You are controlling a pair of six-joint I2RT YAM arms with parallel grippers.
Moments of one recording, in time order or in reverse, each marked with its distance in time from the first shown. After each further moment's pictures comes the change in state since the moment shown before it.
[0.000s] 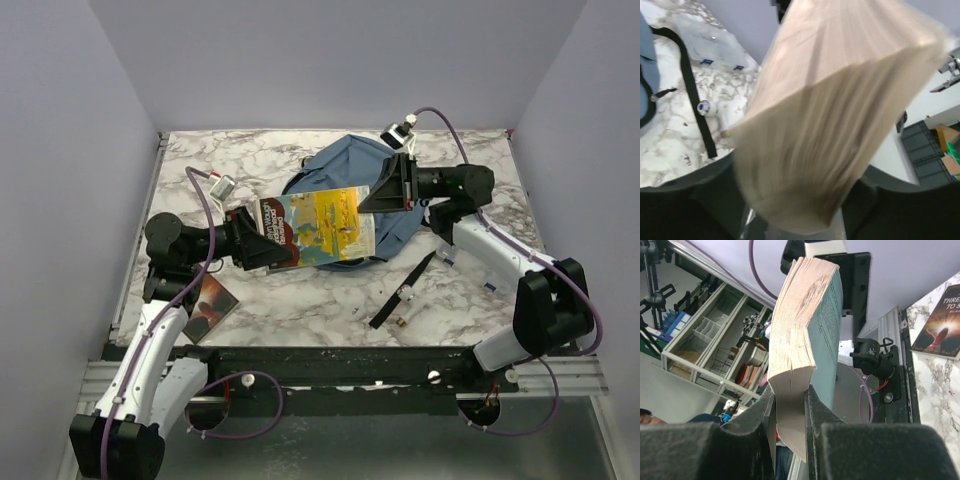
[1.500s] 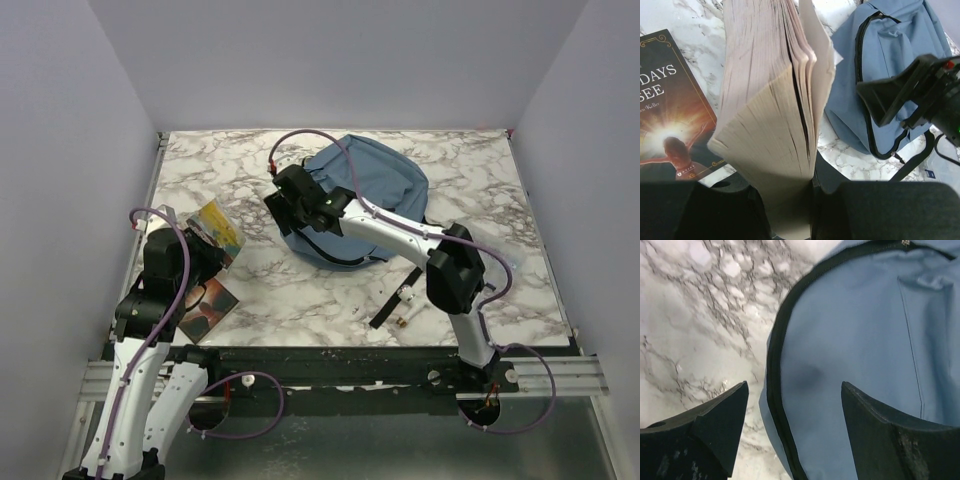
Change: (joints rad) left arm -0.032 -0.203 0.185 -1.115 -1.287 0.312; right arm 0.552 0.562 0.746 -1.685 1.595 -1.512
